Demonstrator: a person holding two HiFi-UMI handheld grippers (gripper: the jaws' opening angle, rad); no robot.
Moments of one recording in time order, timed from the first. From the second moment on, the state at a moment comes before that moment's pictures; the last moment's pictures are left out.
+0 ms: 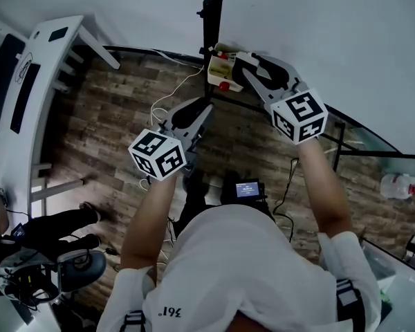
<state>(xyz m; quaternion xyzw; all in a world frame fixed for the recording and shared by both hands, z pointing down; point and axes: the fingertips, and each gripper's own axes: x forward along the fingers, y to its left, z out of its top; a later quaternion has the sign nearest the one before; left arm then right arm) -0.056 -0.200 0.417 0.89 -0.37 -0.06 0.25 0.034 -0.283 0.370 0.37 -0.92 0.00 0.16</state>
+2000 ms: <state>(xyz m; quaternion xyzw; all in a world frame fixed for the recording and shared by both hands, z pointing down) -0.042 -0.225 0.474 0.88 -0.35 -0.03 0.32 -0.027 -0.320 0.478 0.33 -0.89 -0.02 0.30</state>
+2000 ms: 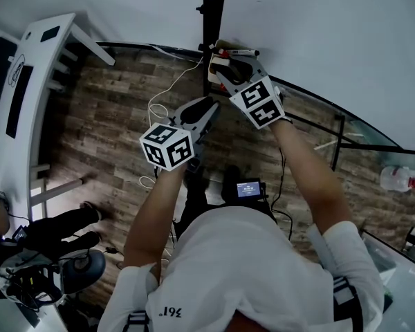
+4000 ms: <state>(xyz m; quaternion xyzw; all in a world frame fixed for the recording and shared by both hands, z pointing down) -0.059 -0.210 0.386 0.89 -0.36 -0.09 0.25 0.041 -0.271 0.337 0.40 -0.91 0.00 0.12</state>
